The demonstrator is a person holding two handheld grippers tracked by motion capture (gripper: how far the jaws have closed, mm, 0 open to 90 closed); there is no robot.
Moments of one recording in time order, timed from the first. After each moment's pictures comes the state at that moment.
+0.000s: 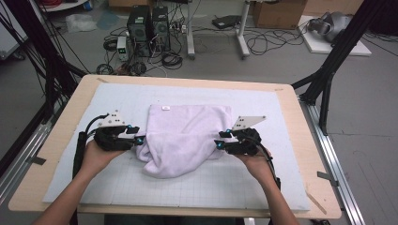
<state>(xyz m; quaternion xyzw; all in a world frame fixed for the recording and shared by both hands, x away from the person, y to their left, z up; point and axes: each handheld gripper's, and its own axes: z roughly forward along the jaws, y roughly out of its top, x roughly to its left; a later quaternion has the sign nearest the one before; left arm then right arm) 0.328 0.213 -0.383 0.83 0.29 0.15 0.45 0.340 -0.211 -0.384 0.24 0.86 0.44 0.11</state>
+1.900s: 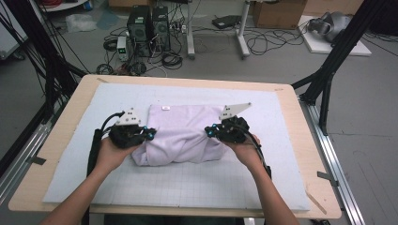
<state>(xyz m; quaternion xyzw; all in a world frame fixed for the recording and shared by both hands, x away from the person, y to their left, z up) 0.360 0.173 -0.384 0.84 0.31 0.16 0.42 0.379 -0.177 -0.372 0.21 0.87 0.43 0.09</state>
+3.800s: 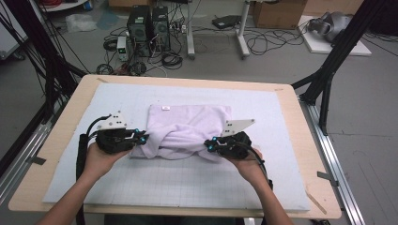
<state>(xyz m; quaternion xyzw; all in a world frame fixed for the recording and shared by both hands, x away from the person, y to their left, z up) 0.315 0.196 -0.352 0.83 0.27 0.15 0.47 0.326 -0.185 -0.369 0.17 0.87 0.45 0.11</state>
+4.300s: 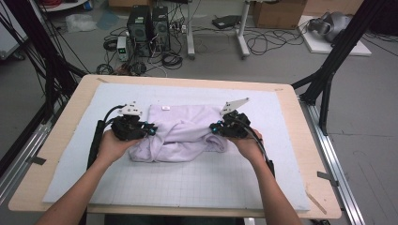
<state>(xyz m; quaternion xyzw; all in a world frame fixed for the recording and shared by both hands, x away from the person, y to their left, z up) 0.380 0.175 -0.385 0.85 0.31 0.12 0.41 0.400 -0.185 -0.382 0.24 0.89 0.39 0.10</state>
